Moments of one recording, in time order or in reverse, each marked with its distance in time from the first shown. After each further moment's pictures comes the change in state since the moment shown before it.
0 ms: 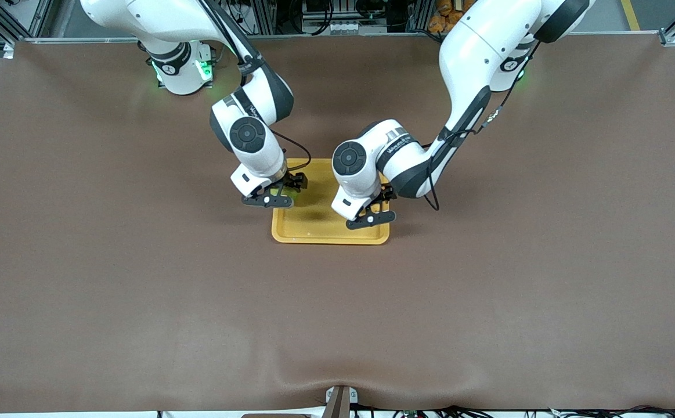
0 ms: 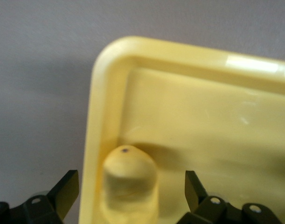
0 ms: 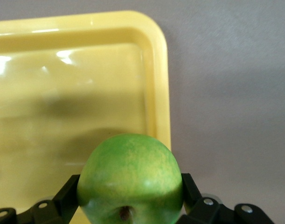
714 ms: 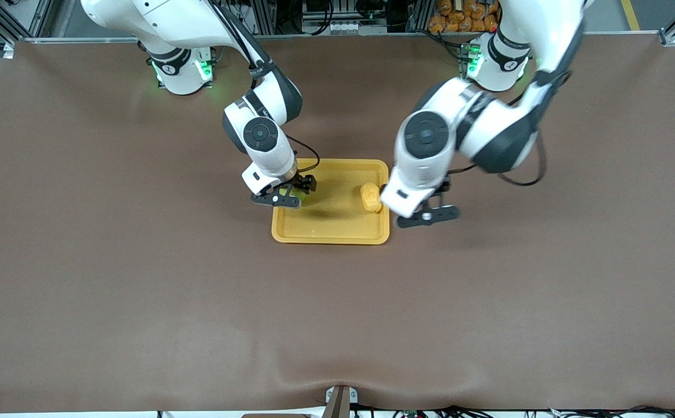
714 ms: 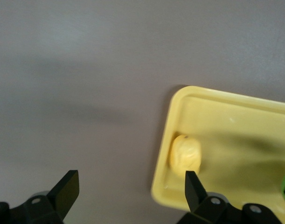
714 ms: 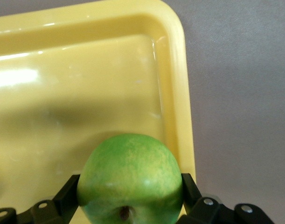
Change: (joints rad) left arm 0.223 -0.314 -0.032 0.013 -0.163 -0.263 0.307; right arm 0.030 0.049 -0.001 0.017 0.000 0.059 0.090
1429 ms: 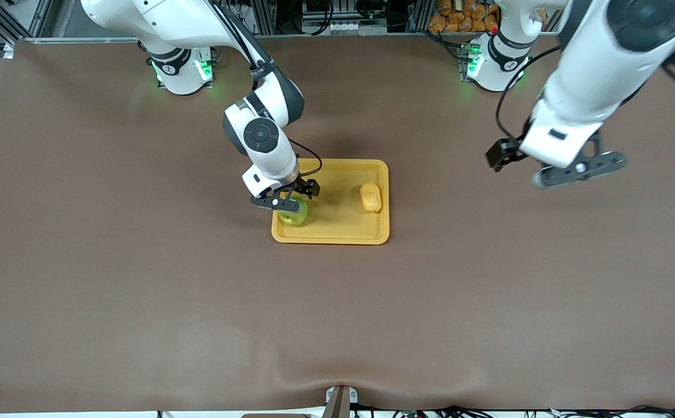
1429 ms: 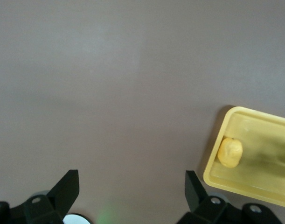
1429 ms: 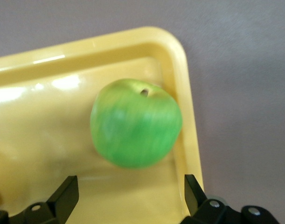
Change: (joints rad) left arm 0.264 -0.327 0.002 0.002 -0.035 -0.205 0.187; right arm 0.003 -0.016 -0.024 0.050 0.000 -0.045 0.029
